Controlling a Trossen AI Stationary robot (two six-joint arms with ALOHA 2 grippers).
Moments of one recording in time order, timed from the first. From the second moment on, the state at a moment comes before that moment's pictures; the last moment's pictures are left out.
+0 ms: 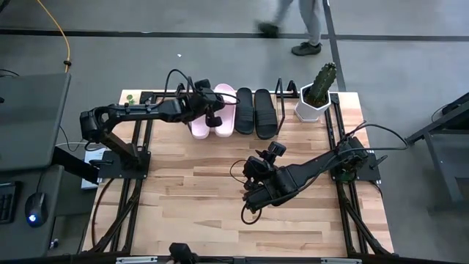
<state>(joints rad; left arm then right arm) 0.51 1.52 1.05 -0.17 -0.47 0.53 0.45 1.98 1.99 -1.52 0.95 0.80</state>
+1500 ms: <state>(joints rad) 0.60 1.67 0.88 0.13 -0.43 0.55 0.45 1.98 1.99 -1.51 0.96 0.80</state>
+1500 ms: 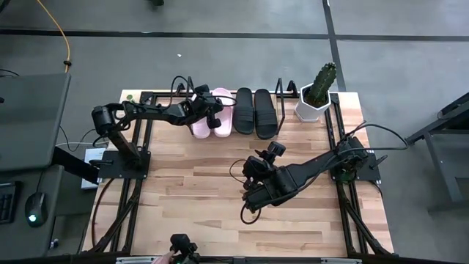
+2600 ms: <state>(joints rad) 0.60 1.67 0.88 0.20 -0.43 0.55 0.45 1.98 1.99 -1.51 0.96 0.80</state>
